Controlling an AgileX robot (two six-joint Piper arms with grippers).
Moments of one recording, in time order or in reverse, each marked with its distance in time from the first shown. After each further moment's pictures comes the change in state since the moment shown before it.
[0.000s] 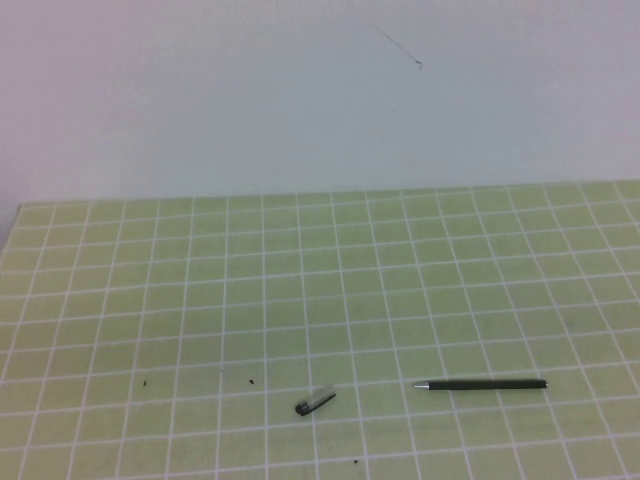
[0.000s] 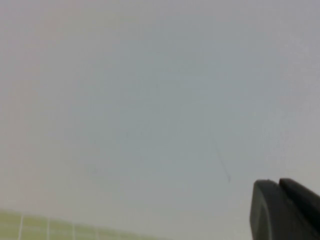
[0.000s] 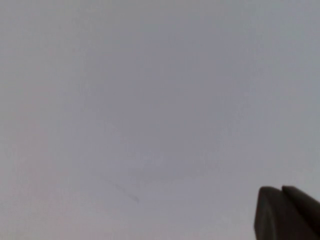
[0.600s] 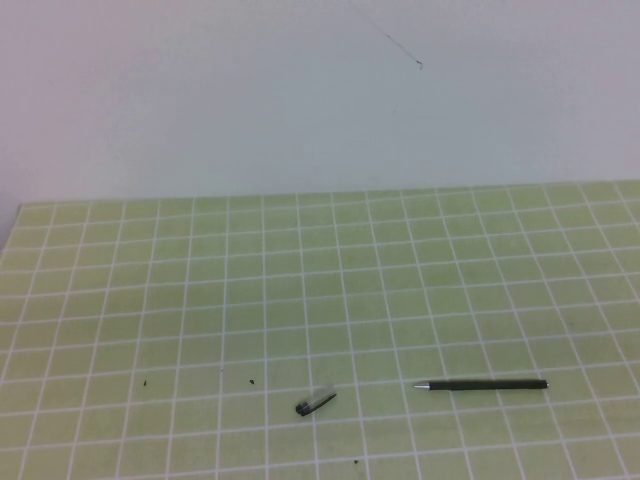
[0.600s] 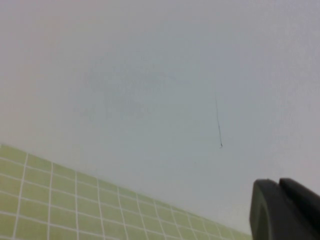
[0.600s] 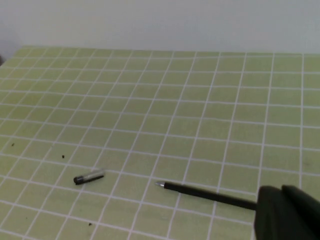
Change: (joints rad) right arm 0.000 0.448 -0.054 -0.010 0.483 -0.114; left arm 0.000 0.194 -0.056 -0.169 0.055 -0.001
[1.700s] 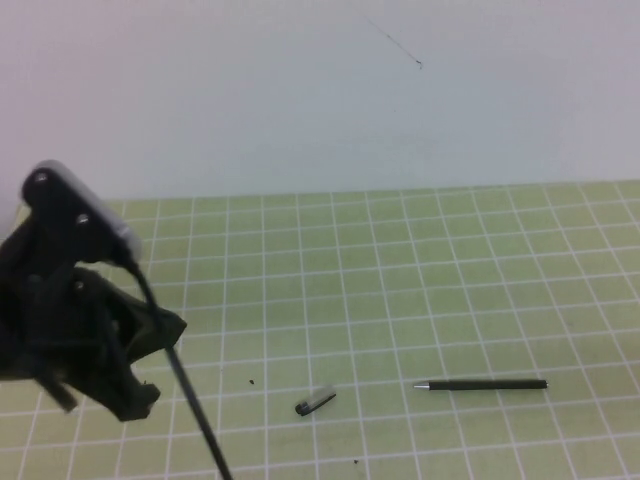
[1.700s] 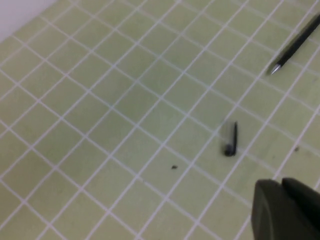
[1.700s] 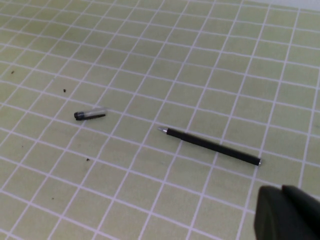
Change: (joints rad) right arm 0.000 0.002 0.006 -0.095 0.118 -0.056; left arm -0.007 0.772 -0.448 0.029 0.616 0.958
